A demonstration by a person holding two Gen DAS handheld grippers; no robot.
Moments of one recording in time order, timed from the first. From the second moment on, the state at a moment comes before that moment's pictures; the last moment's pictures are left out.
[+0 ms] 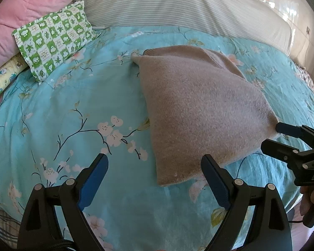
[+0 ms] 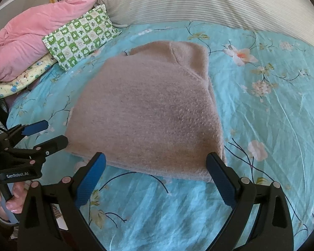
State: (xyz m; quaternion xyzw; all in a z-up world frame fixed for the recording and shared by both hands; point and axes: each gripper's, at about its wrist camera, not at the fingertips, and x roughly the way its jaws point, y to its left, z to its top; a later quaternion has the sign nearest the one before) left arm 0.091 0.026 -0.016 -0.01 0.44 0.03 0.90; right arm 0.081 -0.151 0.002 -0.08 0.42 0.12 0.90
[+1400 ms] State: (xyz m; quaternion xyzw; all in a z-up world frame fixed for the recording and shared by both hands) left arm 0.090 0.022 -0.012 -0.01 0.43 0.03 0.90; right arm 0.083 -0.155 0.006 -0.07 0.42 0.12 0.90
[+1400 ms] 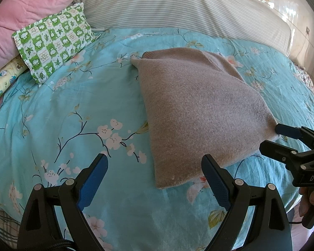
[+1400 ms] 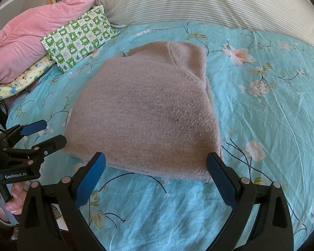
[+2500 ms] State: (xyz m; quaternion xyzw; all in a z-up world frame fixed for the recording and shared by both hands) left arm 0.093 0.018 -0.008 -0.01 0.43 0.03 0.90; right arm 0.084 -0.156 0.007 -0.07 0.42 0.12 0.90
